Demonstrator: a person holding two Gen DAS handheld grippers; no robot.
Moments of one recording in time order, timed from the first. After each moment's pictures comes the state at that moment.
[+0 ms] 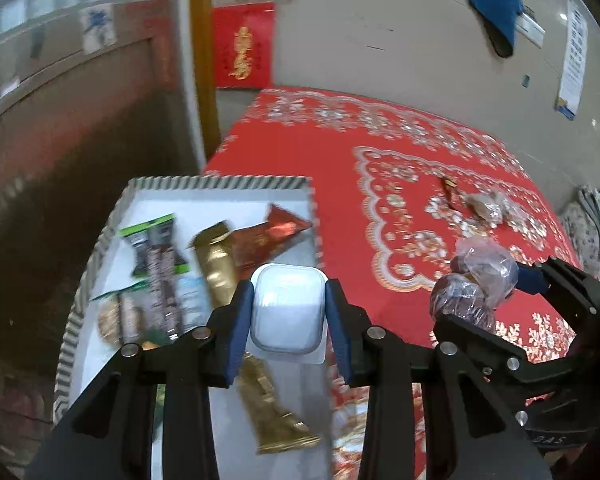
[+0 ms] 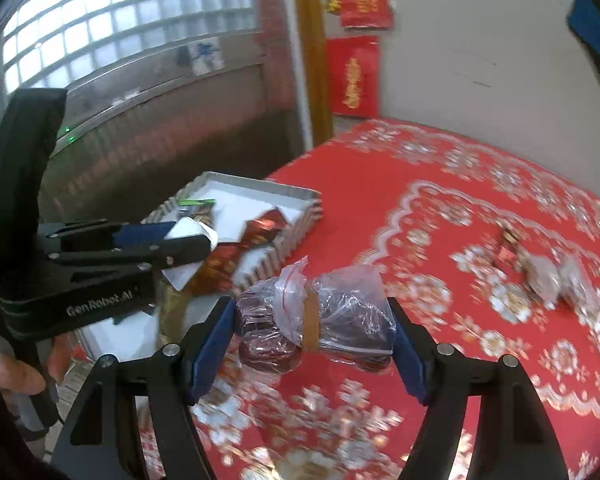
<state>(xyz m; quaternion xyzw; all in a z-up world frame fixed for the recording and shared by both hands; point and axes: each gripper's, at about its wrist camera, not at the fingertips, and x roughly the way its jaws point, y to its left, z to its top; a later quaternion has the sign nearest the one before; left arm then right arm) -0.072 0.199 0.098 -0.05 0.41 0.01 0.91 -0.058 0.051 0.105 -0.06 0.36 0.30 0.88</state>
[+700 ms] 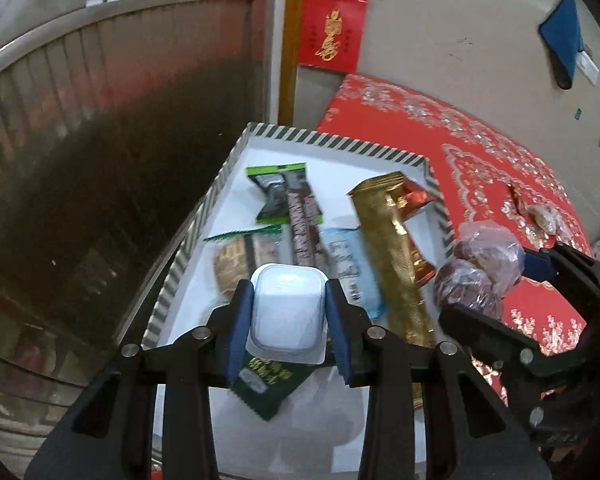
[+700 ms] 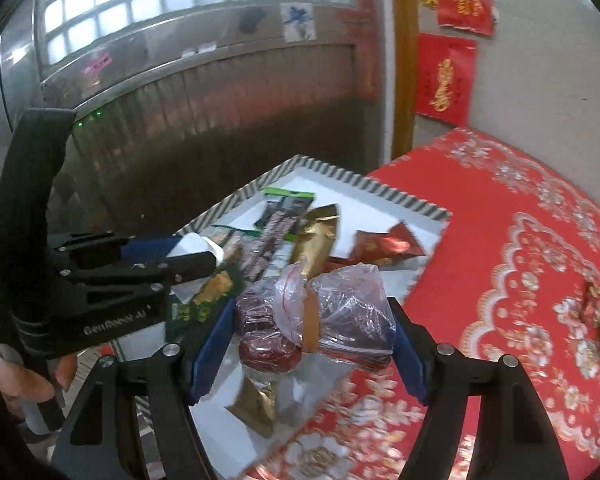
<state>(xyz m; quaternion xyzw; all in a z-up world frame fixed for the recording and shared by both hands) -0.112 0.293 0.066 -0.09 0.42 0.09 0.90 -0.069 0.162 0.085 -0.11 0.37 0.39 0.84</state>
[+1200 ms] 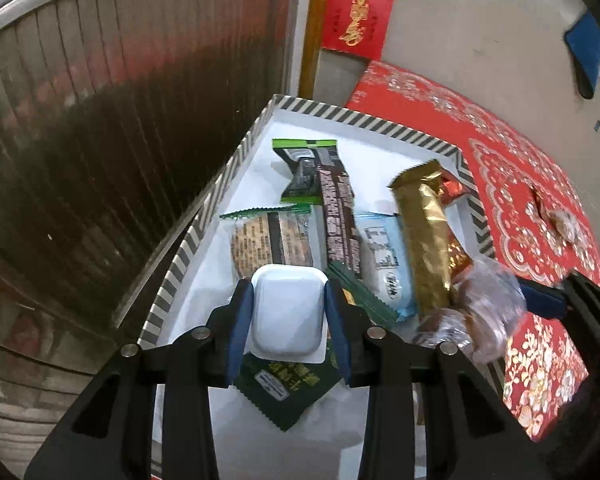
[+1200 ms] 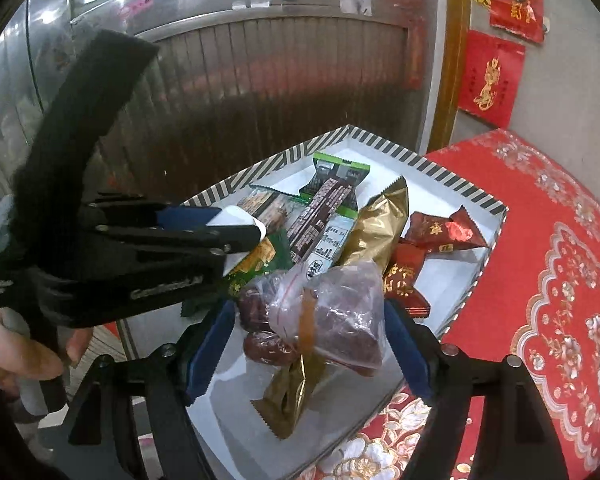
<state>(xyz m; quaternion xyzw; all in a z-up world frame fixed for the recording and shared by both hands) -0.103 0.307 0.042 -0.11 0.44 0.12 0.88 -0.091 0.182 0.063 -0.16 0.37 0.42 0.82</state>
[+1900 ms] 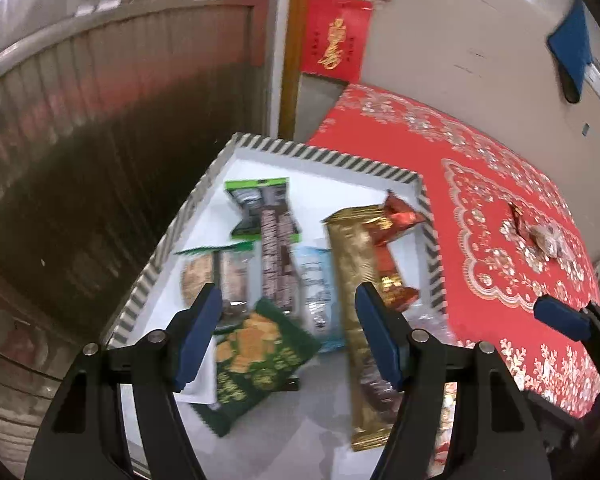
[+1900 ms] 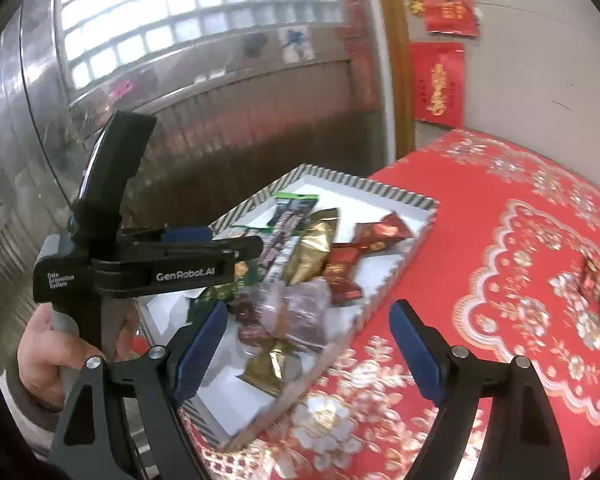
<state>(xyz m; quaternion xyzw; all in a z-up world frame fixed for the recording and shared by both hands) -0.090 0.263 0.073 -0.10 0.41 0.10 0.90 -0.086 0.097 0.099 -0.06 0.35 0.39 0.85</state>
